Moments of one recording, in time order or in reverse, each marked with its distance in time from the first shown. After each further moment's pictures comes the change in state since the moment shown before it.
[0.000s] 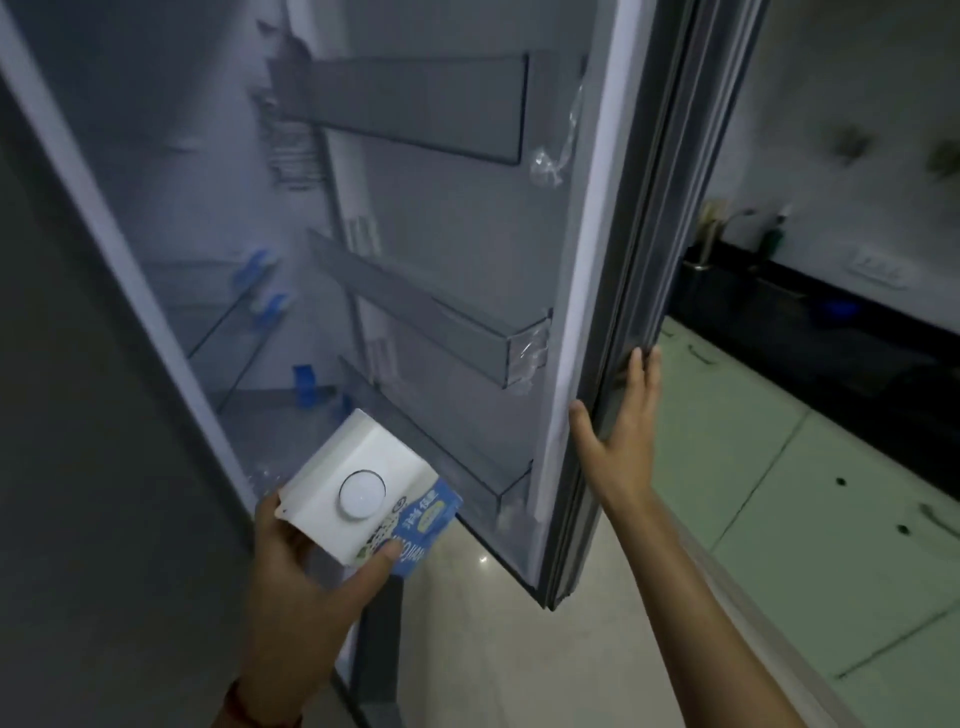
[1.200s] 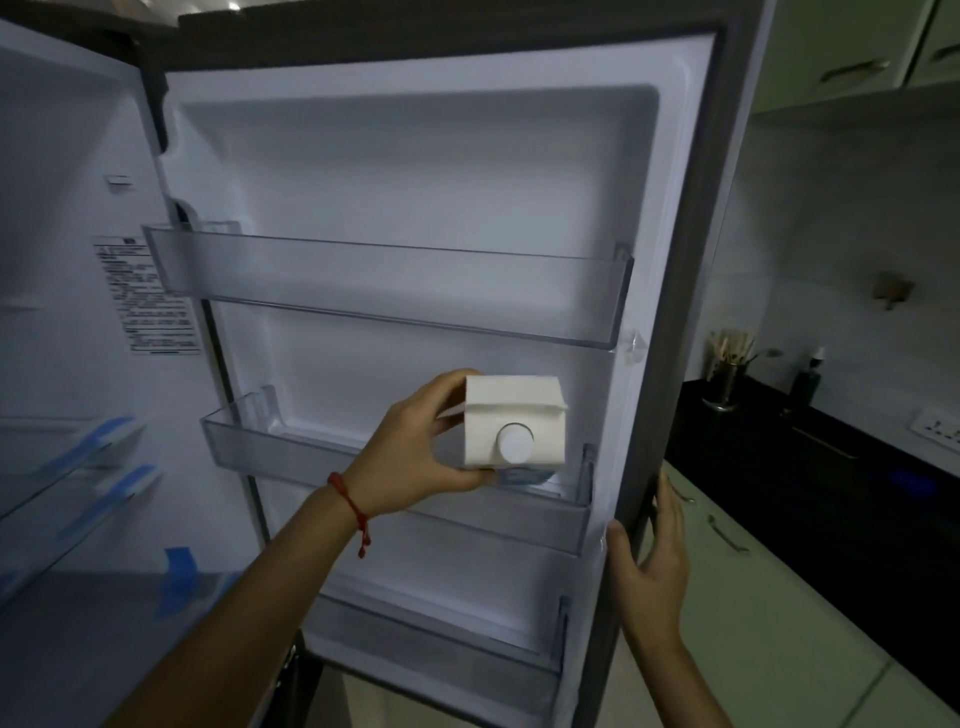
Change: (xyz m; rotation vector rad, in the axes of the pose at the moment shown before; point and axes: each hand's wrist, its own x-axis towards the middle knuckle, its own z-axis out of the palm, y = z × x) left_hand 0.327 0.044 0.286 0.251 -0.560 0.493; right_hand 0.234 0.170 0.027 0.368 0.069 0.107
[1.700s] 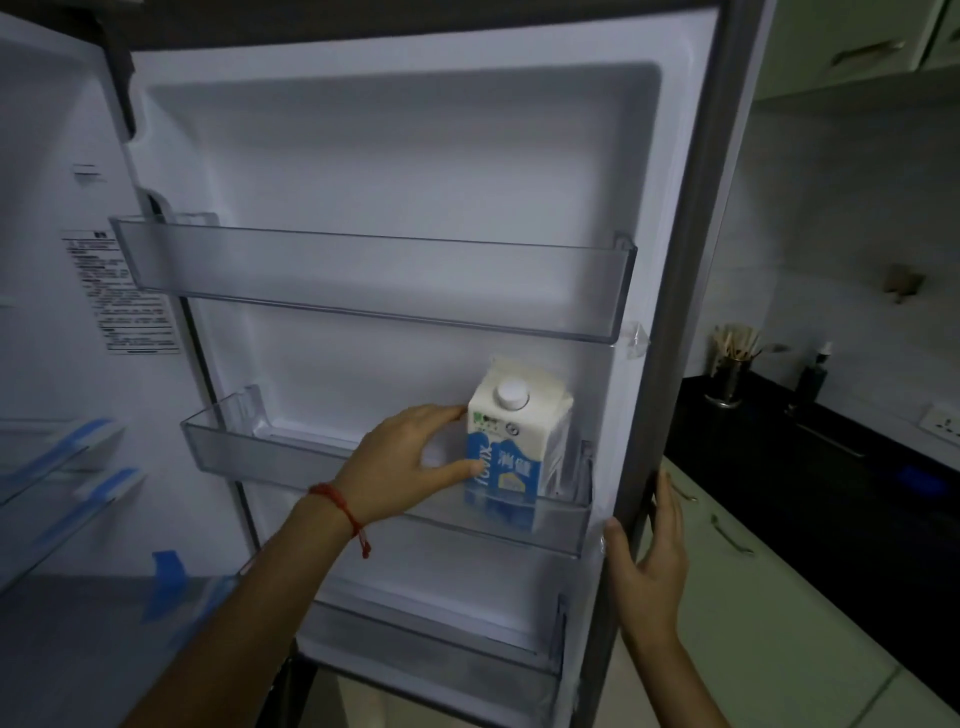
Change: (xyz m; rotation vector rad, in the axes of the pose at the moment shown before) left_hand 0.007 -0.034 0.004 0.414 -0.047 -0.111; right_hand 0.014 0.018 0.007 0.029 0.003 -0.059
